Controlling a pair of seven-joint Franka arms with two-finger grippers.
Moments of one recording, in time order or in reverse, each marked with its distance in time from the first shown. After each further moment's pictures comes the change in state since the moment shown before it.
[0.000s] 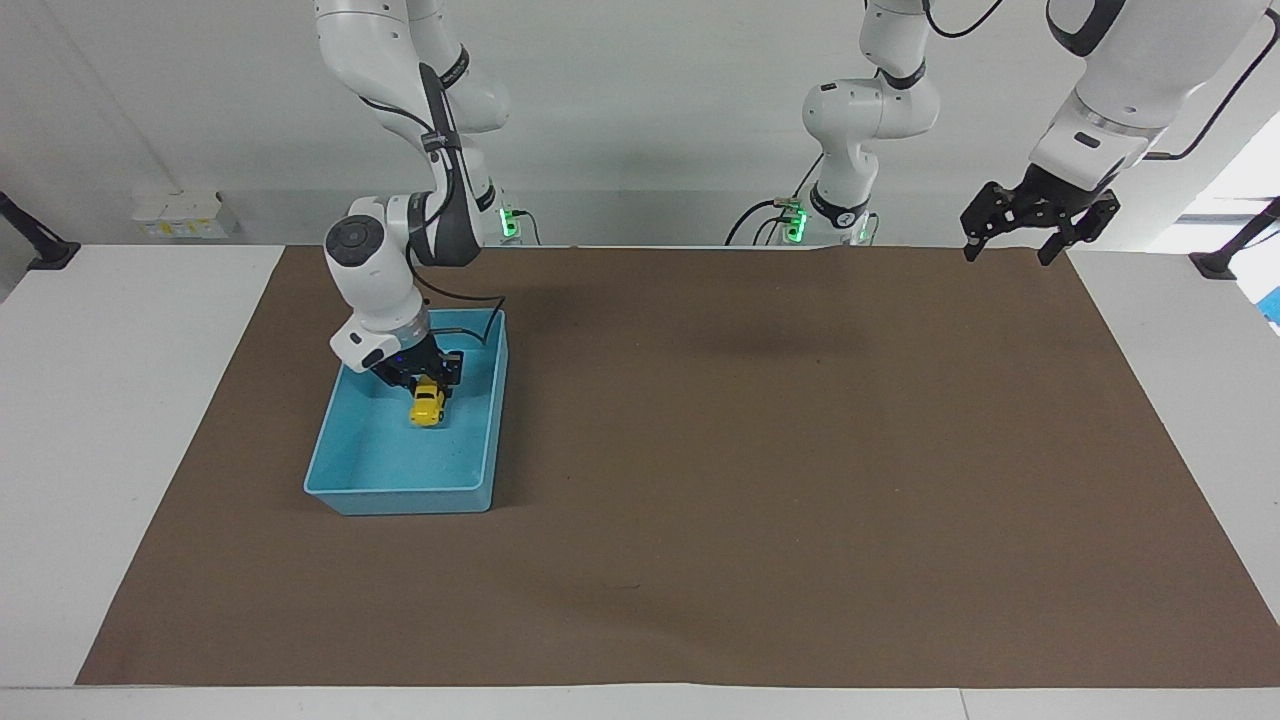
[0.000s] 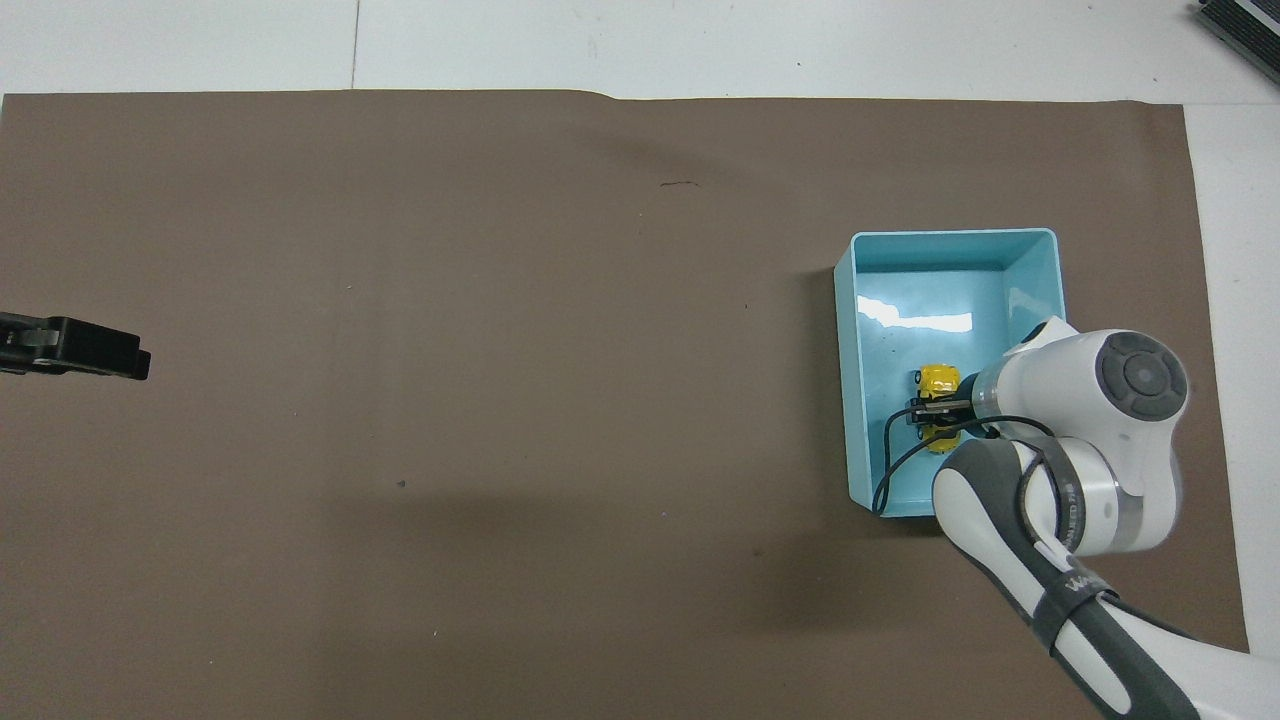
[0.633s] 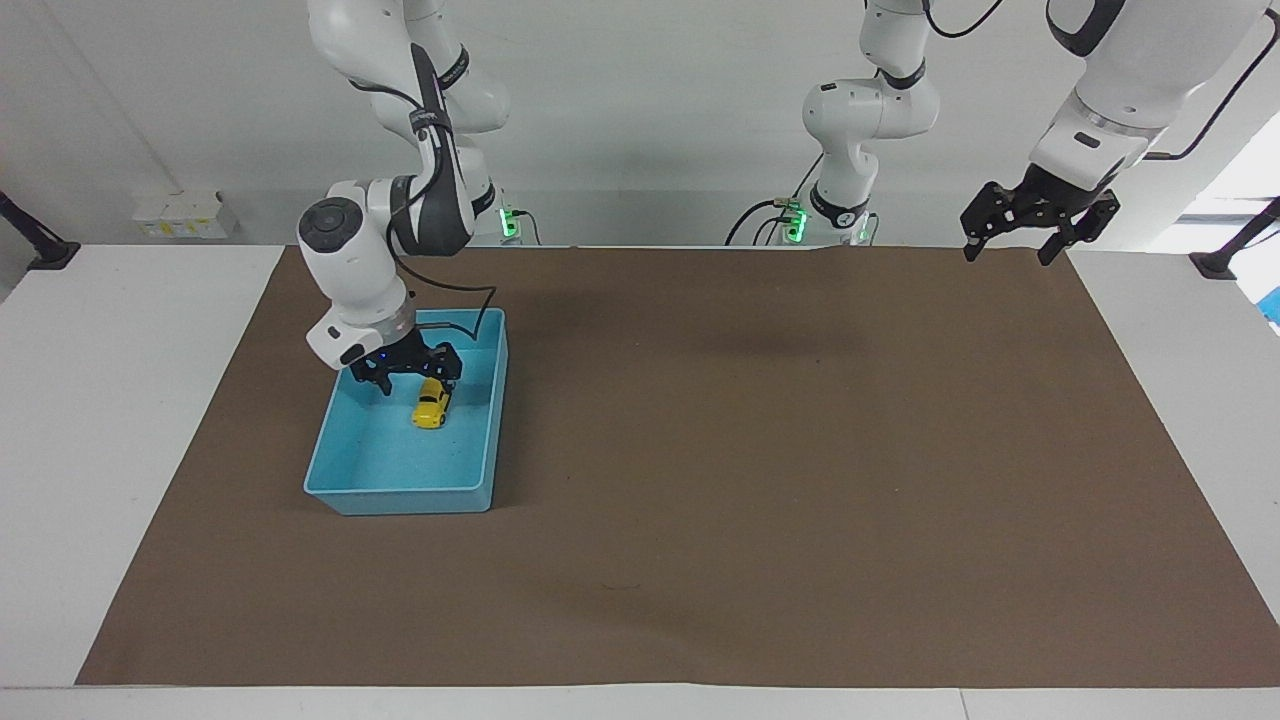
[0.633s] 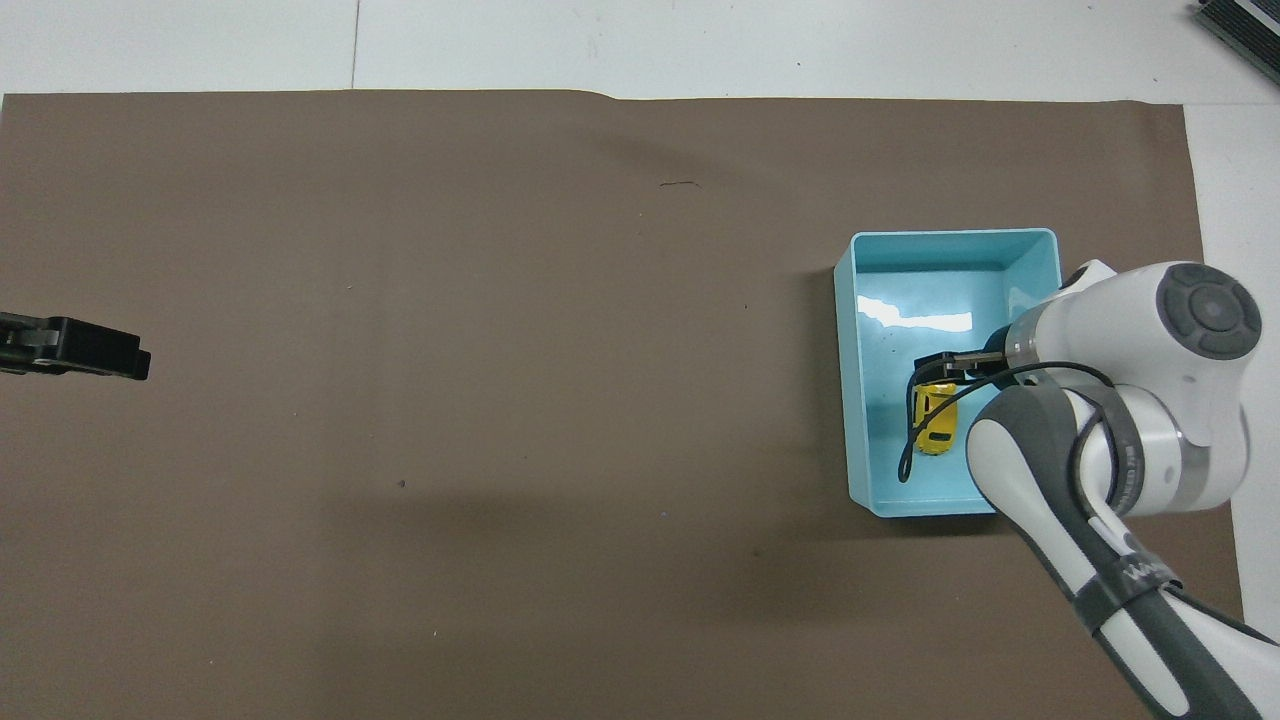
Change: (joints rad) left arm 0.000 0.000 0.000 0.000 0.000 0.000 0.000; right arm -0.005 -0.018 -0.001 0.212 0.000 -0.212 0.000
